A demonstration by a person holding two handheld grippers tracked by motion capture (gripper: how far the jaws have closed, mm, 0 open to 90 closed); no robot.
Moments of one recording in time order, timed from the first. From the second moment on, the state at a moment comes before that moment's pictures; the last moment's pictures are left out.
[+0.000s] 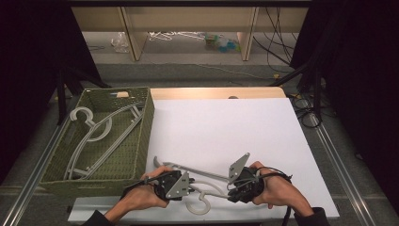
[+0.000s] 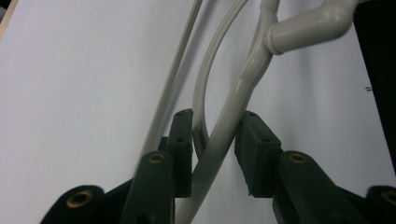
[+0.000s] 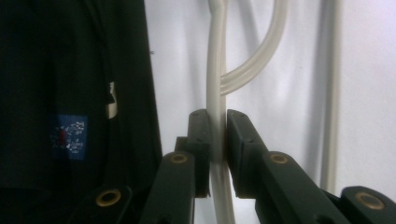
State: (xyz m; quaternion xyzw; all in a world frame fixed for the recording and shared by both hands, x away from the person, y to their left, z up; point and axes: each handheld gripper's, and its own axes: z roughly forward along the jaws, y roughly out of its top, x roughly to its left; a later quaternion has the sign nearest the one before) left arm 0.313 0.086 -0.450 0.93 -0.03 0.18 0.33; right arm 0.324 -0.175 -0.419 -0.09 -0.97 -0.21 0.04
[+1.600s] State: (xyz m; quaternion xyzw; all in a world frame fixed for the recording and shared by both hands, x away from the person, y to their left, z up) left arm 0.342 0.114 -0.410 0.83 0.28 0.01 0.48; right arm 0.318 -0.214 -0.411 -0.28 -0.85 -0.43 -0.10
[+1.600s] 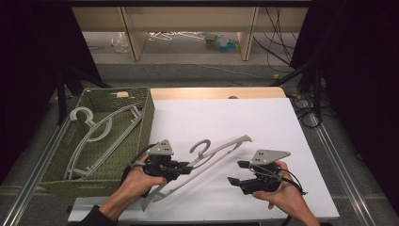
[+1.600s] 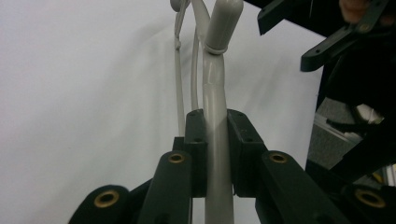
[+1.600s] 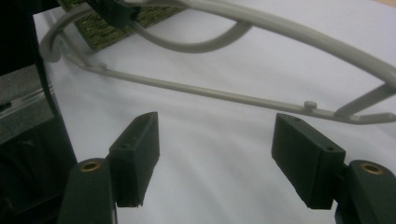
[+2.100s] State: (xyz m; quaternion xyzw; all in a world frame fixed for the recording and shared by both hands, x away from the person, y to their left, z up) left arm 0.335 0.134 -0.369 0.79 0.30 0.00 0.53; right arm 0.309 -0.217 -0.417 -0.29 -0.84 -0.45 -0.09
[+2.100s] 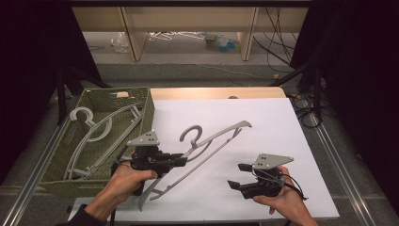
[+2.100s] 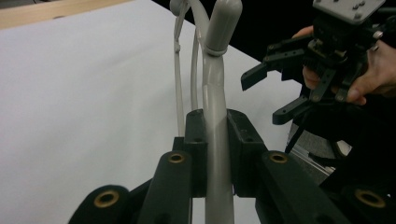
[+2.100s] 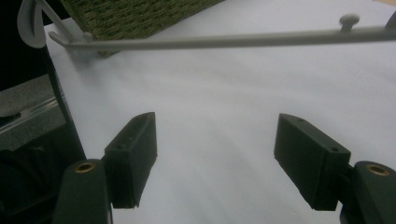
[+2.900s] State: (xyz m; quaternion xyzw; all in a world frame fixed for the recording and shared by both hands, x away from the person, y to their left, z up) left arm 0.344 0.175 -0.302 0.77 0.32 0.03 0.55; right arm 0.309 -0.218 -0.423 -0.29 -0.84 -0.45 -0.09
